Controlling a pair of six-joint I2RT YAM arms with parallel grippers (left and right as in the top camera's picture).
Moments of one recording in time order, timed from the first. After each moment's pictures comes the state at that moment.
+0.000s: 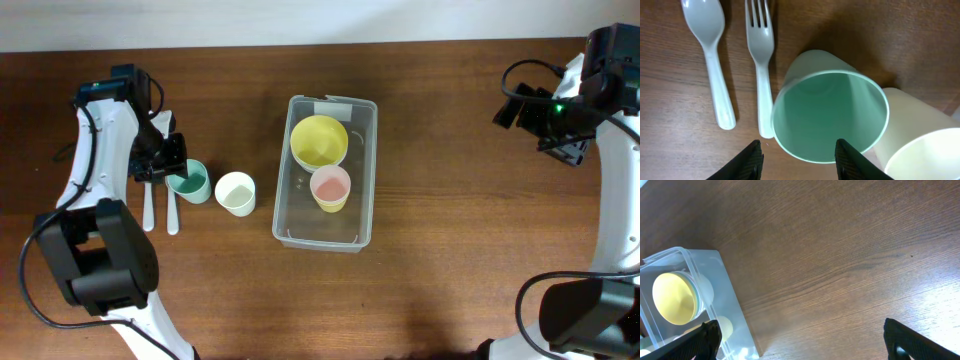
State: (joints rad) left arm 0.15 2.04 1.77 -1.32 0.04 -0.01; right arm -0.25 1.74 1.86 -1.35 -0.20 0.28
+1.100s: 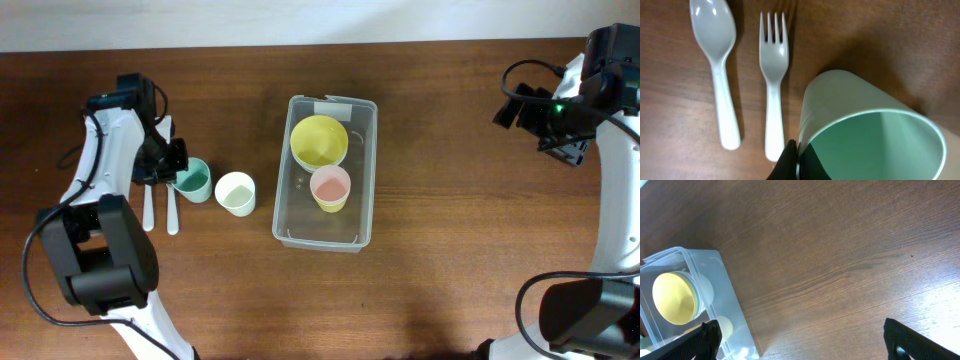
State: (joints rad) left arm 0.15 2.04 1.68 -1.20 -0.01 -0.04; right arm -0.25 1.74 1.86 -1.35 -0.20 0.28
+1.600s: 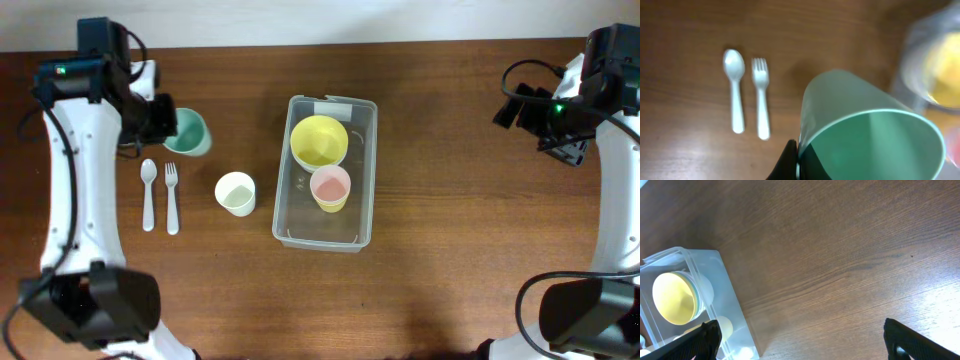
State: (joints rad) left arm 0.09 1.86 1.99 -1.41 0.06 -0.04; right arm -0.25 1.74 1.86 -1.35 -0.20 0.28
